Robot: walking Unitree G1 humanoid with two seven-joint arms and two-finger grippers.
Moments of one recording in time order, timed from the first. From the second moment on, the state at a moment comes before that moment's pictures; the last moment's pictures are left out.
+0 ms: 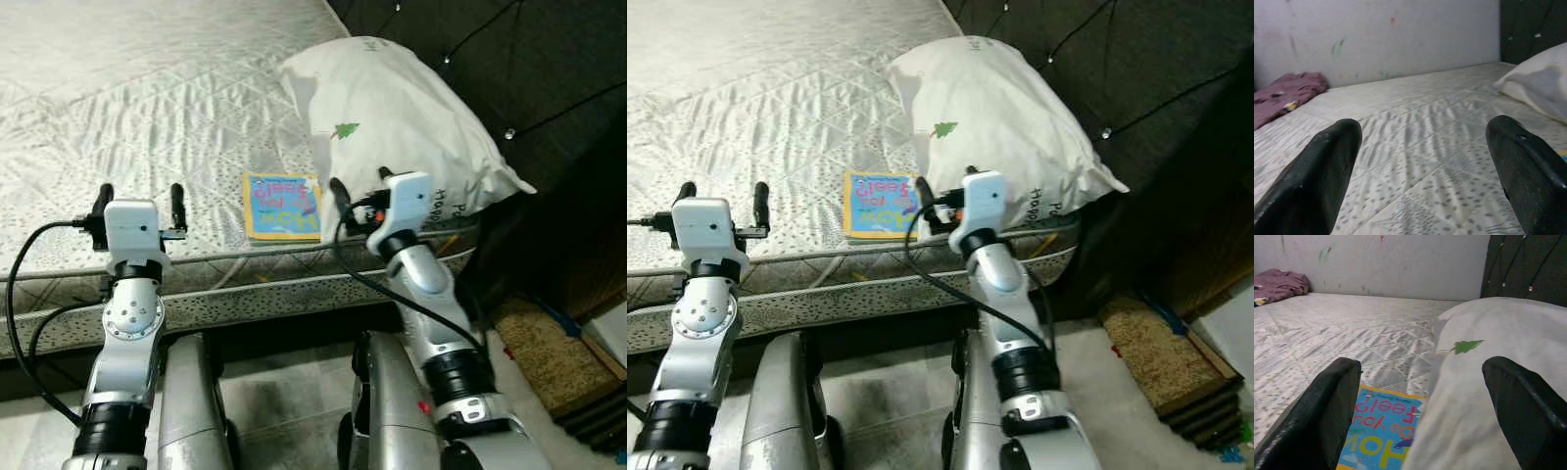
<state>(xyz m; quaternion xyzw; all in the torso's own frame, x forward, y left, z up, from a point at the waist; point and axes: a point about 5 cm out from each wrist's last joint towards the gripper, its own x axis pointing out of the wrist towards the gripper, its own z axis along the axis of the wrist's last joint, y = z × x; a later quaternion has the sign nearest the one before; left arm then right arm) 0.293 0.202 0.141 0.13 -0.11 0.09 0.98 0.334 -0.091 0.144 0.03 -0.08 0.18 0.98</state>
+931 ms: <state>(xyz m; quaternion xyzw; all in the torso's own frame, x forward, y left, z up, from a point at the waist) 0.273 0.177 0.132 0.09 -0.05 0.07 0.99 0.328 -0.110 0.141 0.01 -0.08 0.16 0.98</state>
